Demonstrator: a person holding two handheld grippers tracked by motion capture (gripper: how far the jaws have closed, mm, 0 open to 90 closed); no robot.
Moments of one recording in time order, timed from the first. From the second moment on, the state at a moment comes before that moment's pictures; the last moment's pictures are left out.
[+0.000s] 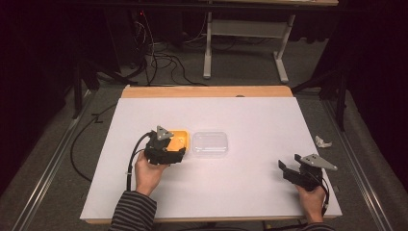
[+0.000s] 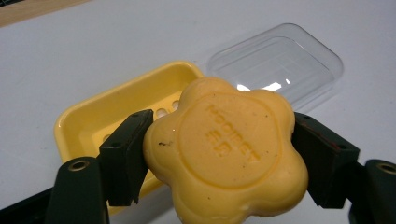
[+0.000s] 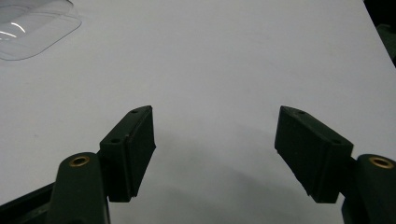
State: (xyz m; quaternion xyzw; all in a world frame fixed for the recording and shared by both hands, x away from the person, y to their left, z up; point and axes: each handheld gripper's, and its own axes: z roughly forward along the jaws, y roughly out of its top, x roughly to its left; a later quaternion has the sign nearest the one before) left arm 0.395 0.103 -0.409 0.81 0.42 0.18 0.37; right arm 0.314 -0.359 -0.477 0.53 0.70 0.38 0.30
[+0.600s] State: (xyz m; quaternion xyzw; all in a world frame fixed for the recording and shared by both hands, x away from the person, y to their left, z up) left arm 0.425 0.113 -0.422 0.78 0.47 0.18 0.36; right arm 0.312 -0.358 -0.476 0.52 0.70 0.38 0.31
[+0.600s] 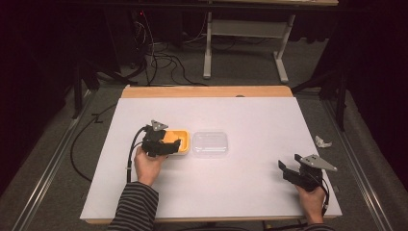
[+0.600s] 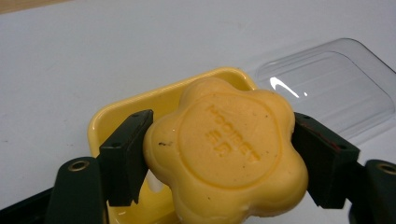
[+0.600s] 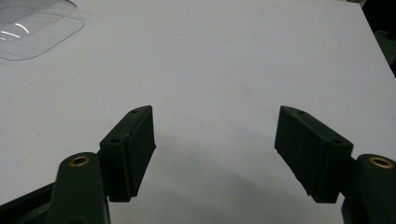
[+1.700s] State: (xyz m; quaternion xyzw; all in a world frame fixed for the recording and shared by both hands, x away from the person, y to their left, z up) left arm 0.455 0.103 -0.445 0.79 0.49 0.18 0.32; right arm 0.312 -0.357 -0.477 0.53 0.70 0.38 0.31
